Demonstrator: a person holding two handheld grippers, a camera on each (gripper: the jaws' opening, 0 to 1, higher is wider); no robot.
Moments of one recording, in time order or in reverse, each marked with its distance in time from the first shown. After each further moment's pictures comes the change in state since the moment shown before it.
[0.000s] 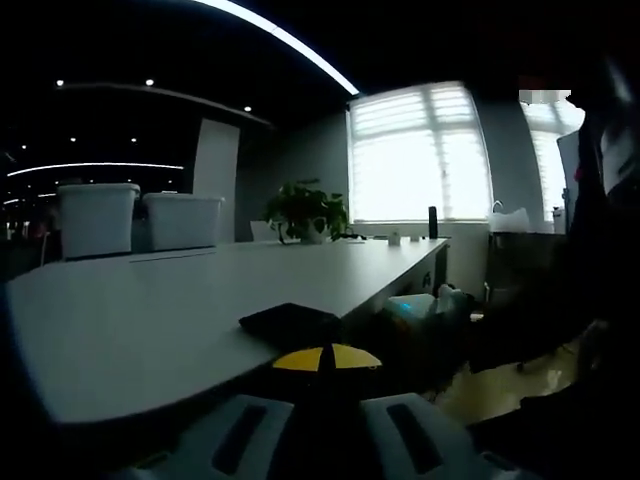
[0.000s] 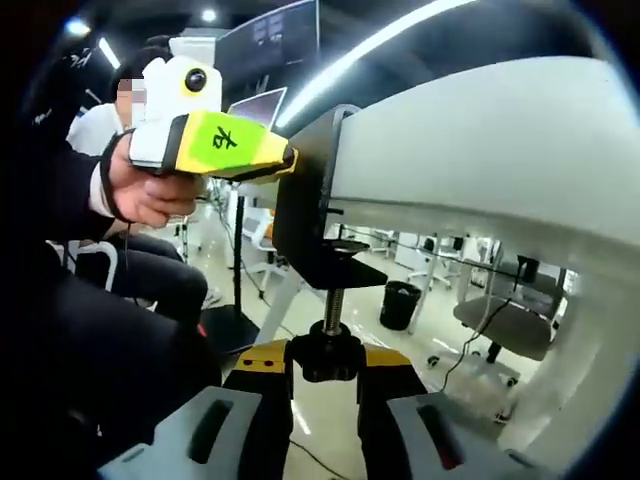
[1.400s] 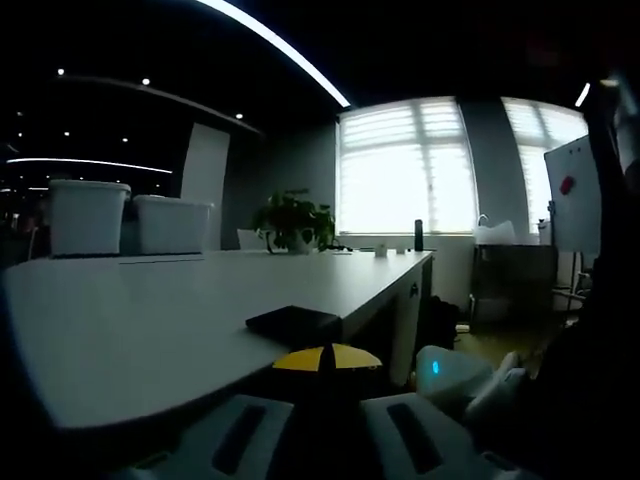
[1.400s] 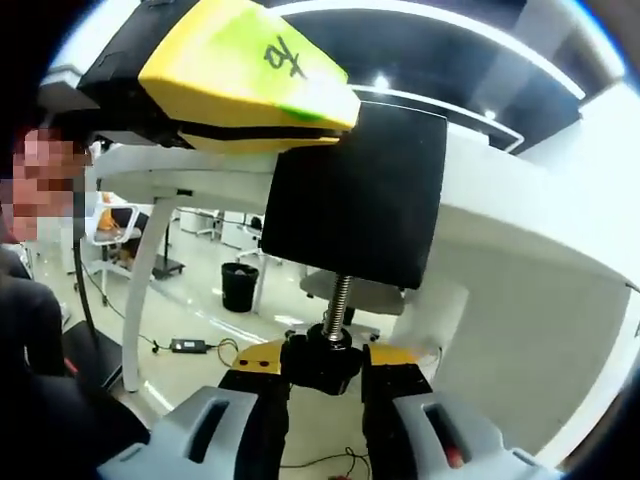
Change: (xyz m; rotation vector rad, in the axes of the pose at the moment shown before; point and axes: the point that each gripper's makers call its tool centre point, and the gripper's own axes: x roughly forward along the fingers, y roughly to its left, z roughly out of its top) left arm -0.012 0.003 0.003 -0.022 -0.059 -0.066; right arm -0.011 -0.023 0.000 0.081 0.135 -0.822
